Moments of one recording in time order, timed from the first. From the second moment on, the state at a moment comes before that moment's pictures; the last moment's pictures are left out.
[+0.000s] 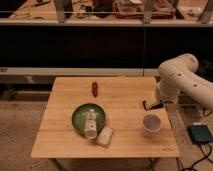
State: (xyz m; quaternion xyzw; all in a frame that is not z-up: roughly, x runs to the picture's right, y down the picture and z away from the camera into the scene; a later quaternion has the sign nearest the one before) arm 0.277 0.061 0.717 -0.21 -0.19 -0.73 0.62
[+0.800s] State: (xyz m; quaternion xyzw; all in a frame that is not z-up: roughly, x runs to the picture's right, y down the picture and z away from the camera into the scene) arm 0.157 0.004 0.805 -0.15 -0.24 -0.76 0.59
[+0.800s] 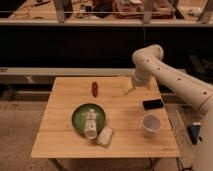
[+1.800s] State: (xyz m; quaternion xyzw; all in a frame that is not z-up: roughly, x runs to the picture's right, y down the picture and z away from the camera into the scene) arm -0.025 0.035 0.701 0.00 -0.36 -0.79 0.49
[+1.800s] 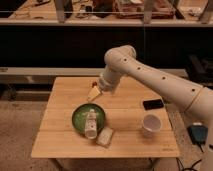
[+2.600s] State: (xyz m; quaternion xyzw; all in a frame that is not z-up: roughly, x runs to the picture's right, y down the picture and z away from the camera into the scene) arm 0.050 0.104 0.592 -0.04 -0.37 -0.80 0.47
